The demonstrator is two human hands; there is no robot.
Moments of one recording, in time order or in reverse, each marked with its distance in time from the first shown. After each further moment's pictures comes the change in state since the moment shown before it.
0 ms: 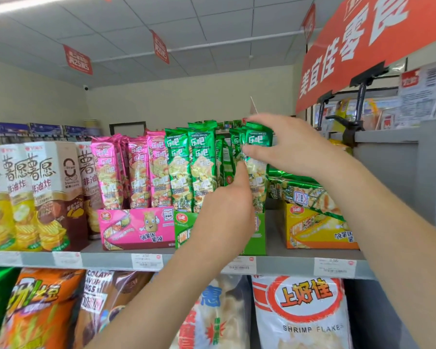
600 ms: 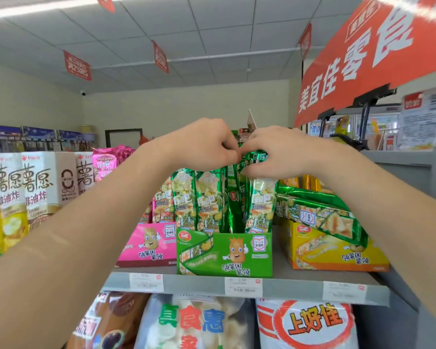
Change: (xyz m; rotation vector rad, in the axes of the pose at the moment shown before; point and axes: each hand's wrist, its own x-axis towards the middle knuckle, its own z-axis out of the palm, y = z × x) left_hand 0.104 -0.058 -0.081 0.048 -0.198 0.226; right_hand 0.044 -0.012 -0.004 -0.372 -0.298 -0.173
